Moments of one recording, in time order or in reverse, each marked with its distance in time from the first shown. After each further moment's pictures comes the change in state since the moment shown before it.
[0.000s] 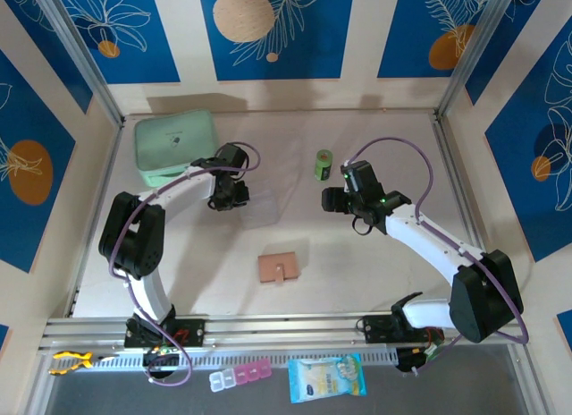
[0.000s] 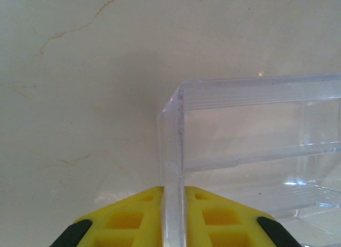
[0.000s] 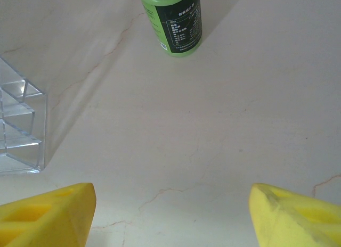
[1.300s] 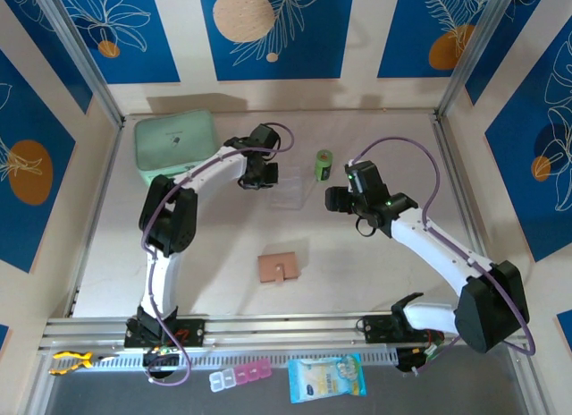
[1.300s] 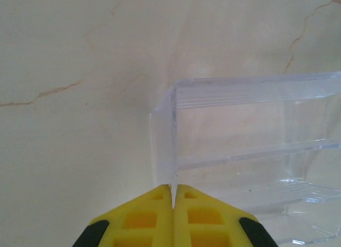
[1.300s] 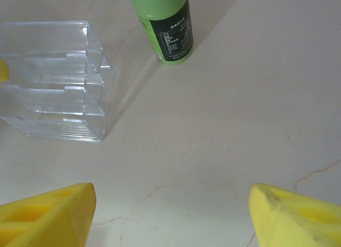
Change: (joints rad) left arm -0.094 0.307 0.455 -0.101 0.008 0.105; right arm 0.000 -0.065 0.000 -0.037 0.029 -0.003
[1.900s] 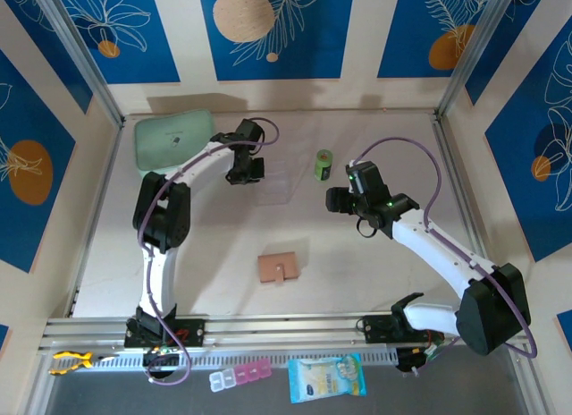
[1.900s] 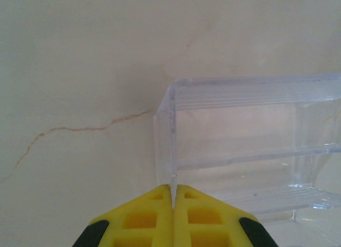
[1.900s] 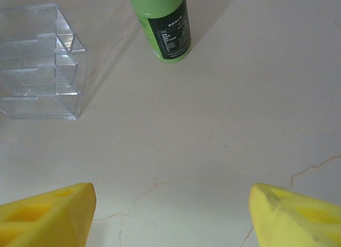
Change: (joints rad) left arm 0.097 0.001 -0.010 0.004 0.007 0.050; right arm 0.004 -0.011 0.000 -0.016 0.005 0.003
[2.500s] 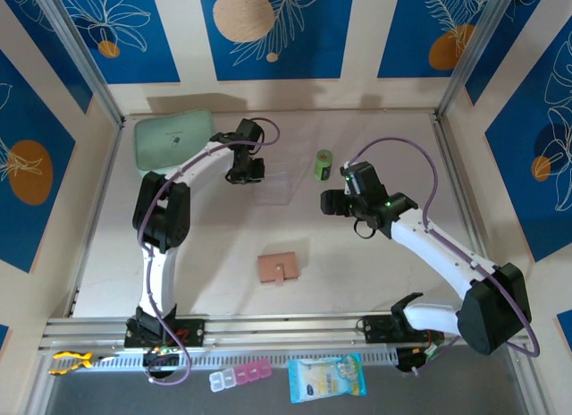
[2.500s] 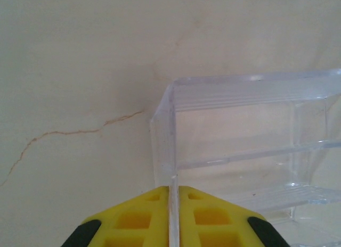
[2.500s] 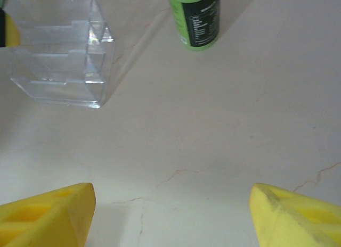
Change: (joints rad) left arm 0.002 0.000 0.000 0.004 0.021 0.035; right arm 0.035 0.000 0.030 -0.047 -0.062 0.016
